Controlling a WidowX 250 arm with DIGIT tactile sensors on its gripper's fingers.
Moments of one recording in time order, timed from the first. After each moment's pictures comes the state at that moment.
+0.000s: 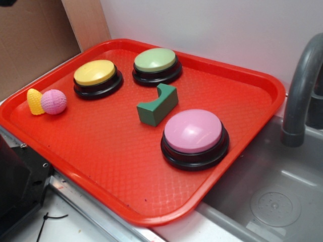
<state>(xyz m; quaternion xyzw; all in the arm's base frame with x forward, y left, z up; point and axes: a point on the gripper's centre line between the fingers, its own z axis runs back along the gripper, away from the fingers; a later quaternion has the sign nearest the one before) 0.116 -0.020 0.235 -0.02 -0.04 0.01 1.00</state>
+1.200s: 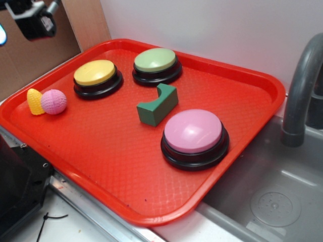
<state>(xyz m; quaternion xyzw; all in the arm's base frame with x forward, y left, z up) 0.137 0.025 0.161 -0.05 -0.07 0.30 0.95</state>
